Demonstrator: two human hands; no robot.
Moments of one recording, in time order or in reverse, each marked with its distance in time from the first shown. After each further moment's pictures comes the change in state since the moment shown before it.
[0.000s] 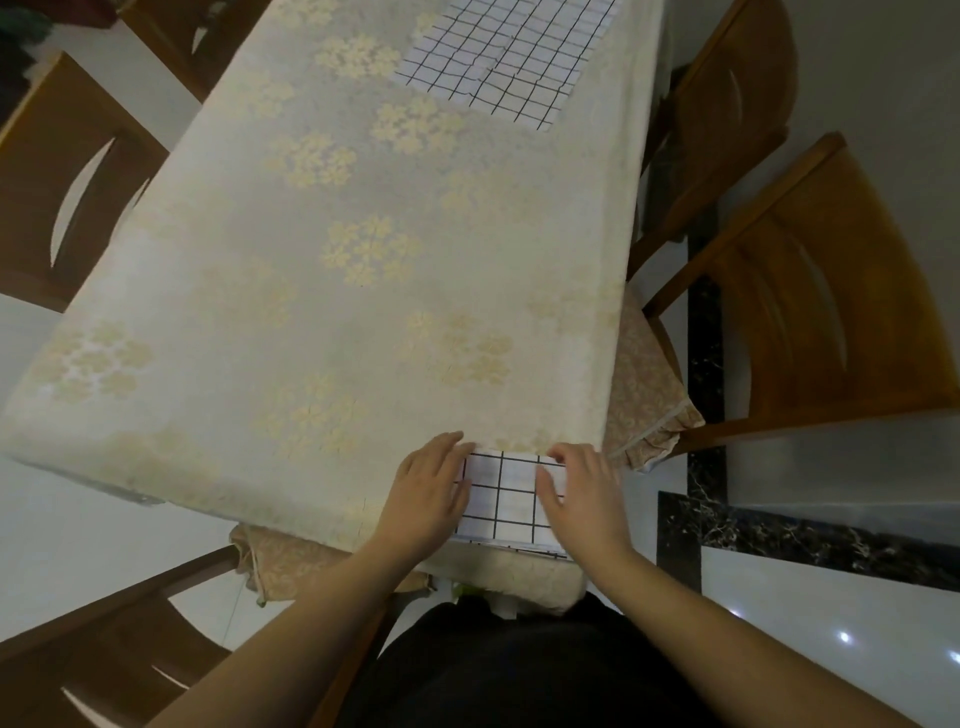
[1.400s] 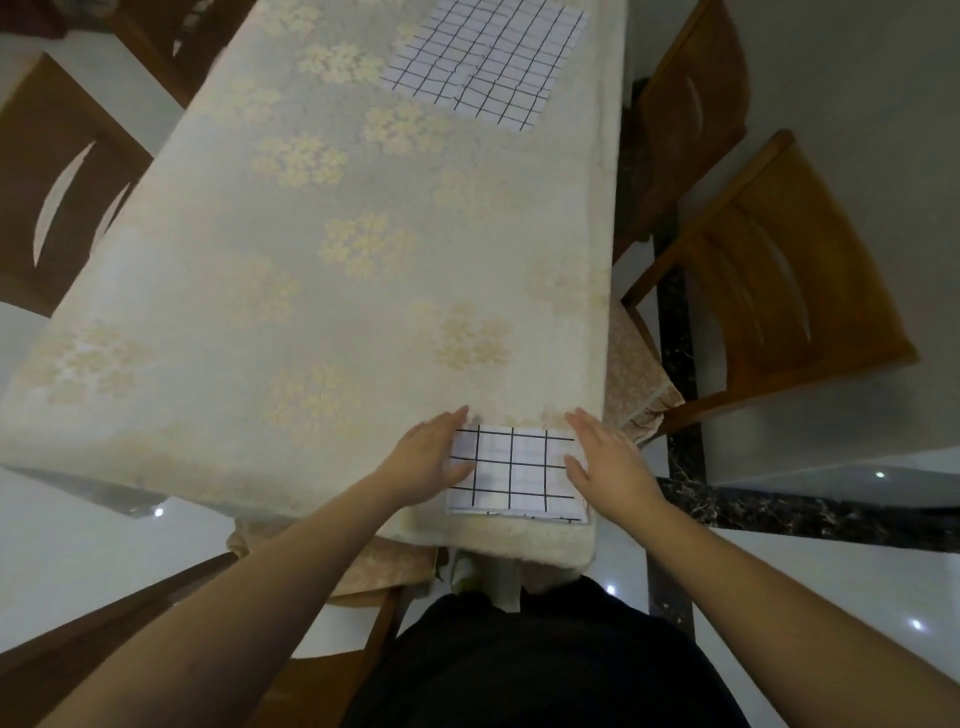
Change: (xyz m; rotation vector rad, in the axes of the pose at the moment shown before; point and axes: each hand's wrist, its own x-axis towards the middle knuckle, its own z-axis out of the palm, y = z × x) left_hand 0.019 -0.038 -0.025 -0.098 -0.435 0.028; right_hand -0.006 0.015 -0.014 -0.277 -0.278 -0.068
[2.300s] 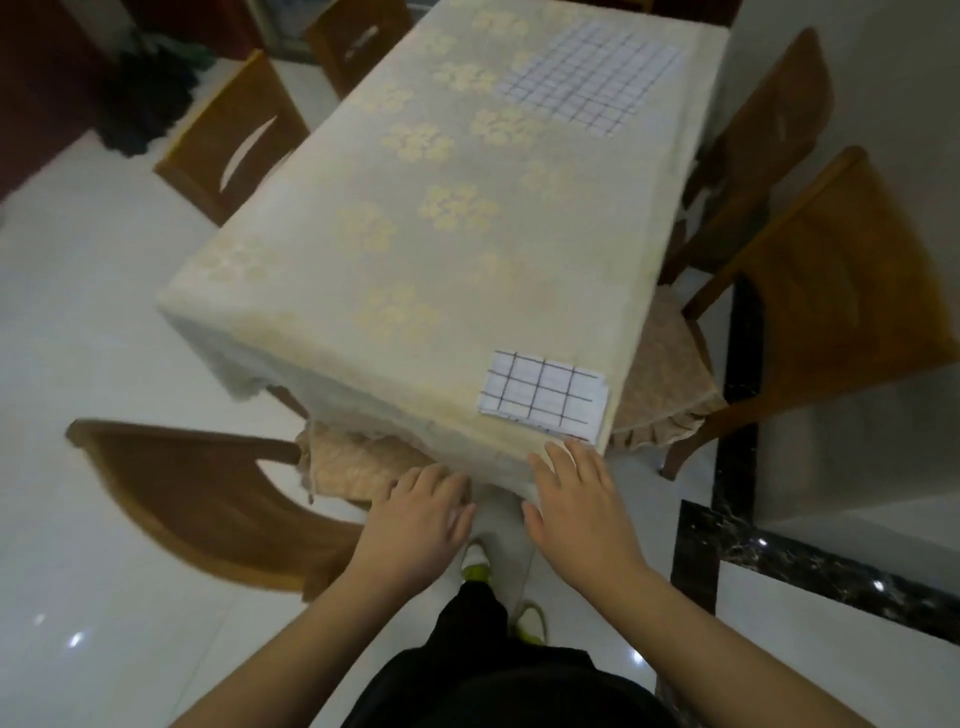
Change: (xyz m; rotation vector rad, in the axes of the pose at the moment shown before) left_hand -0.245 0.140 0.059 0.218 0.245 -0.310; right_hand -0.181 -0.082 0.003 -0.236 0.177 -0.327
